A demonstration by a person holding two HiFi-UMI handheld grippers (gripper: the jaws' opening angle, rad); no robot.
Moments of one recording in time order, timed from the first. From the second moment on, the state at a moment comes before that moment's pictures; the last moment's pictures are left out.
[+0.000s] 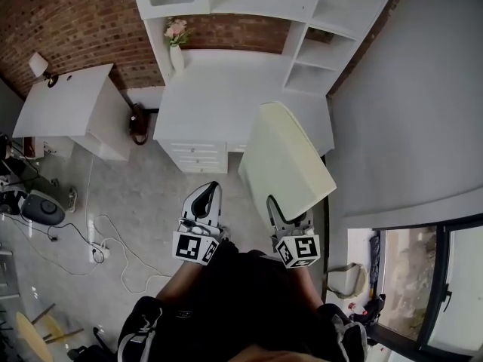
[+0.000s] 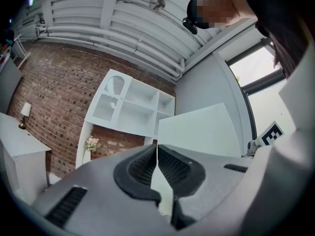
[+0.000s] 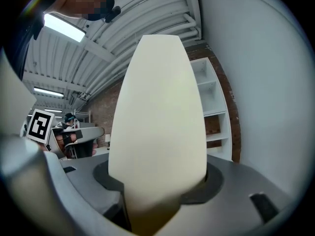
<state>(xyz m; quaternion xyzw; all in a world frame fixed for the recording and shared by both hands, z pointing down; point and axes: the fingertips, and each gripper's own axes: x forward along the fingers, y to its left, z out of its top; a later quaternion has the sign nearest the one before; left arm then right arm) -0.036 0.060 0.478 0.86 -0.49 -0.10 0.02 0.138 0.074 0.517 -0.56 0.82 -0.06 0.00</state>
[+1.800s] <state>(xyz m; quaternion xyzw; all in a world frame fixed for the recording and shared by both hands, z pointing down) -0.083 -0.348 0.450 0.84 -0.53 -0.11 0.02 0.138 -0.332 0.400 -0.55 0.79 0.19 -0.17</state>
